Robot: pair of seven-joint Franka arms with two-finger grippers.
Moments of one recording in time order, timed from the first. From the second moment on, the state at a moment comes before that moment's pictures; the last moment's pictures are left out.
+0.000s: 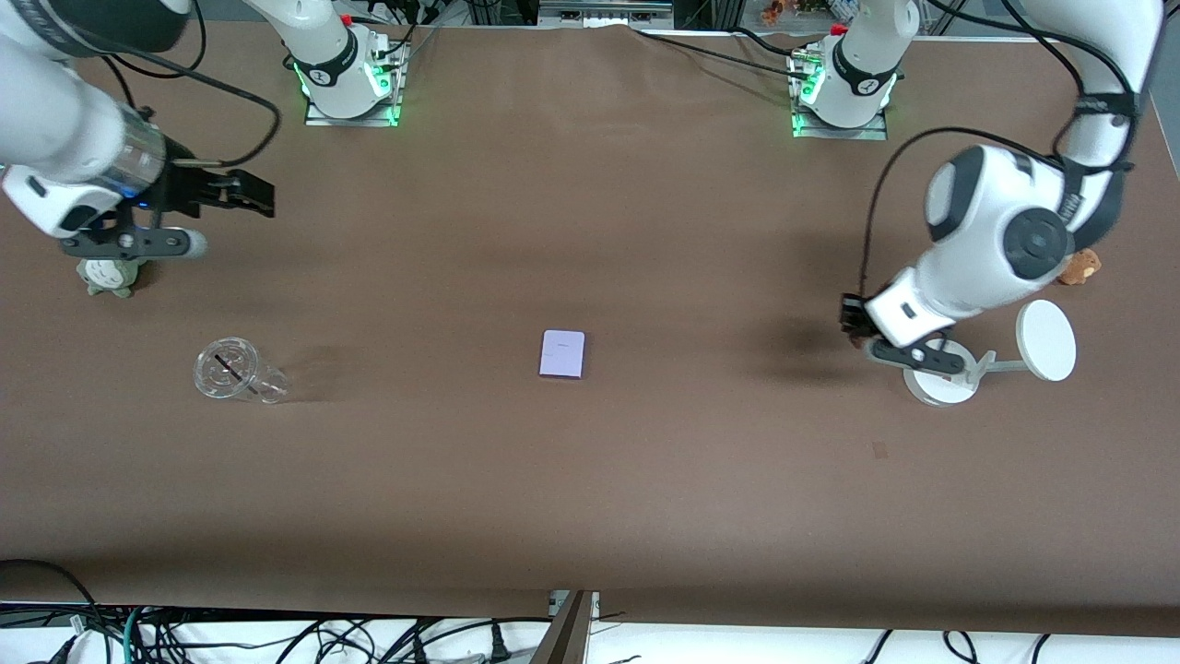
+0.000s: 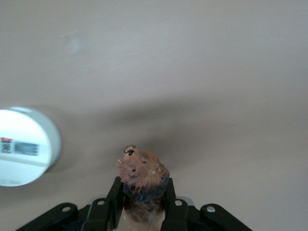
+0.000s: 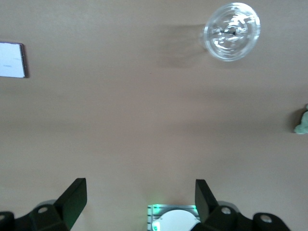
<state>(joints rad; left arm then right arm) 0.28 0.30 -0.38 -1.95 0.01 2.12 0.07 0.16 0.07 0.05 -1.62 0.03 1.49 0.21</state>
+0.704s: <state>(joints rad) 0.37 0.52 -0.38 -1.96 0.01 2.37 0.22 0.44 0.38 0.06 -1.58 0.03 1.84 0.56</state>
